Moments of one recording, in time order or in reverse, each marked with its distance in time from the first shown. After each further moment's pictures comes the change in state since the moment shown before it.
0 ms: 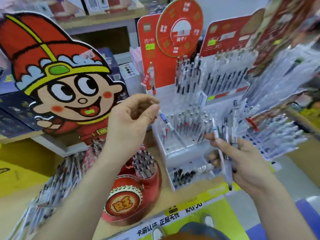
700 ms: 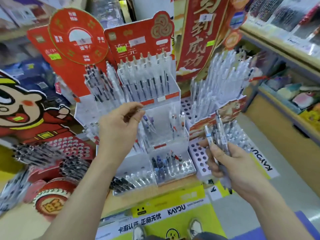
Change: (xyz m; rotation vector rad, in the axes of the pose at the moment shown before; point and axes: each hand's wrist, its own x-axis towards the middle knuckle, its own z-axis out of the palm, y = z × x) left_hand 0.014 0.002 0.209 0.479 0.201 0.038; right_hand 0.027 -0.035 -0.216 0.010 -0.102 0.057
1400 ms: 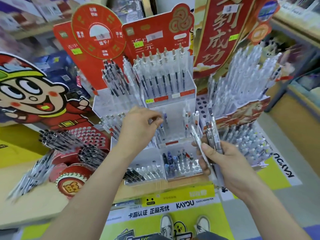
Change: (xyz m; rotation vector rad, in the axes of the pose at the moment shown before) left_hand 0.004 -0.014 0.012 0.401 -0.215 0.065; right_hand 0.022 0.005 0.023 0.043 -0.164 0.124
